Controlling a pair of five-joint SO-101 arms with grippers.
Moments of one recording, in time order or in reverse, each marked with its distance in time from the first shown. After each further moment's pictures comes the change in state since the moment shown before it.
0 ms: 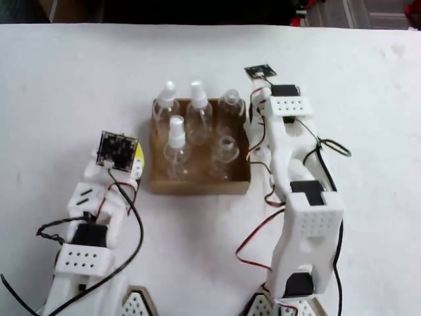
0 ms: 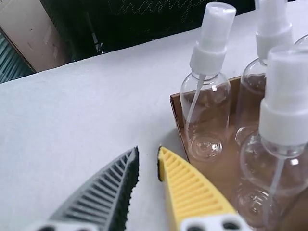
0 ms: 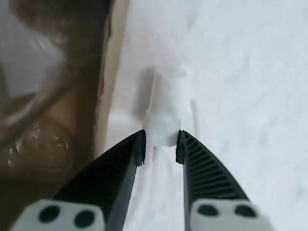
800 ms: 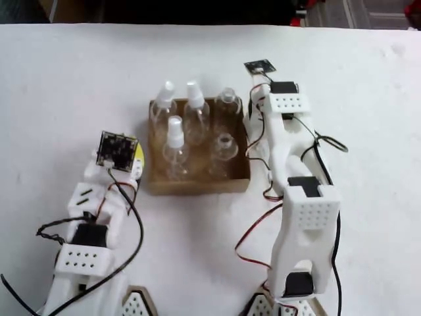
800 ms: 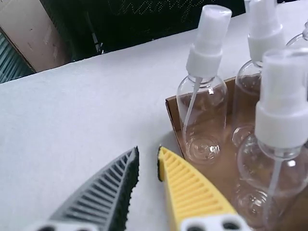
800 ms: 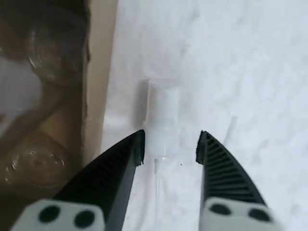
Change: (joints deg) left arm 0.0 0.0 0.0 0.0 0.0; right arm 0.7 3.3 -5.2 -0.7 0.0
